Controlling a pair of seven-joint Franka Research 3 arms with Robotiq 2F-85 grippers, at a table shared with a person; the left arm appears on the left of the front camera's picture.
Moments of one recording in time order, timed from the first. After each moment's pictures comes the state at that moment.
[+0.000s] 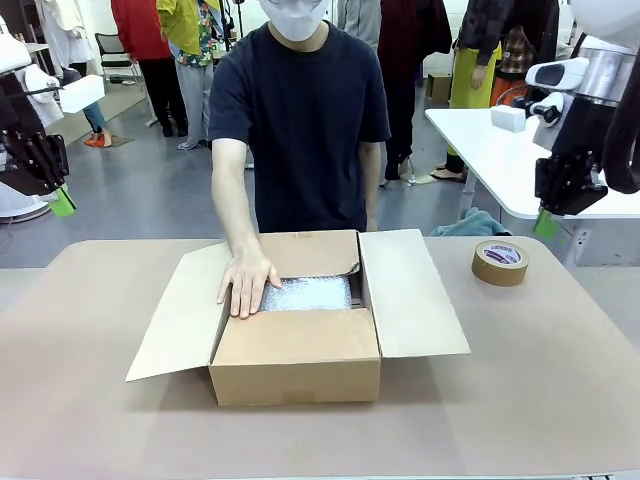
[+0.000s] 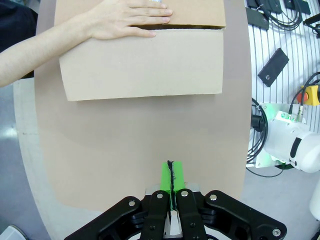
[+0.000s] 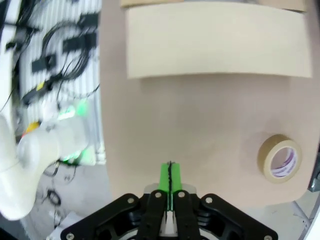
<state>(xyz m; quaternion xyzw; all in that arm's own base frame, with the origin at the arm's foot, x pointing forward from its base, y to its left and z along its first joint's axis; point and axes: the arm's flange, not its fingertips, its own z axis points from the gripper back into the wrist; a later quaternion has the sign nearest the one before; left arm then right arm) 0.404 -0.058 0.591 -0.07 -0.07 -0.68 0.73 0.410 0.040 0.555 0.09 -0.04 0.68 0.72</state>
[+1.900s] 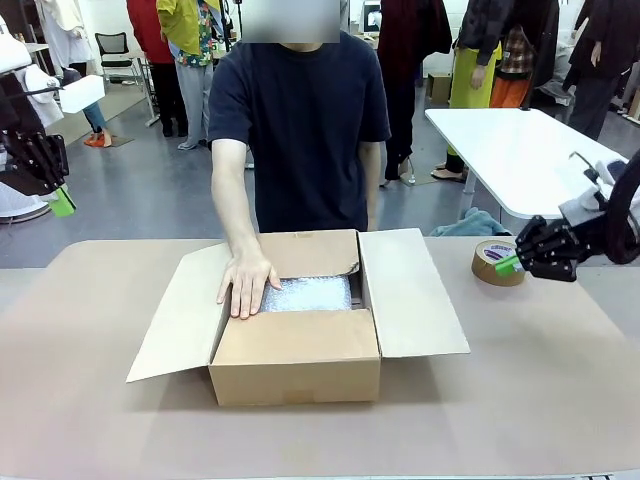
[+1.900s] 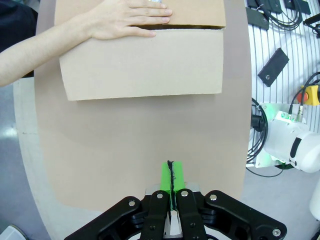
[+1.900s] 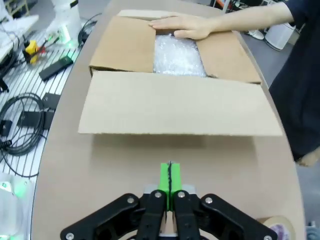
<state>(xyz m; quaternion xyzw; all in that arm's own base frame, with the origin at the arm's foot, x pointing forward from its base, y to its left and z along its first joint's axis) 0.404 -0.058 0.591 -0.07 -0.07 -0.68 0.73 0.408 -0.039 0.393 0.26 -0.36 0.64 0.62</state>
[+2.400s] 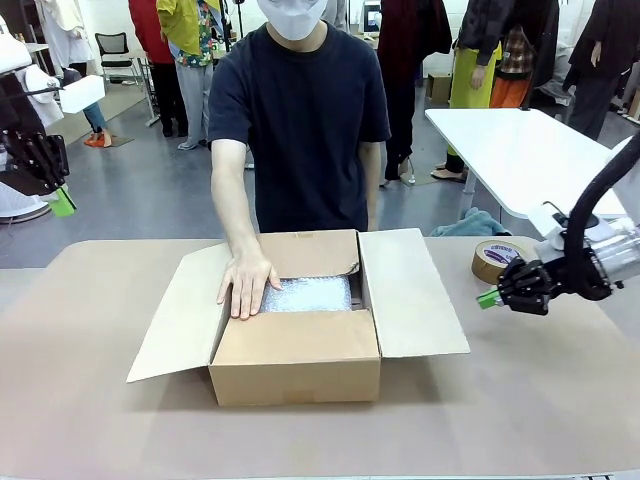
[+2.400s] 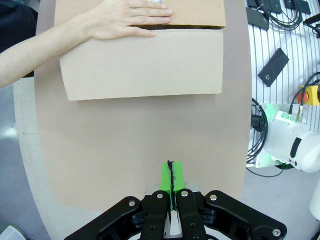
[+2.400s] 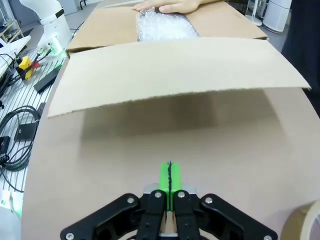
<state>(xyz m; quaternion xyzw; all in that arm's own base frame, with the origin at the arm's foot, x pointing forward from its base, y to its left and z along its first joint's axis) 0.404 -0.058 0.591 -0.06 -0.07 -0.68 0.73 0.425 -0.026 0.315 0.31 -0.34 0.59 0.66</state>
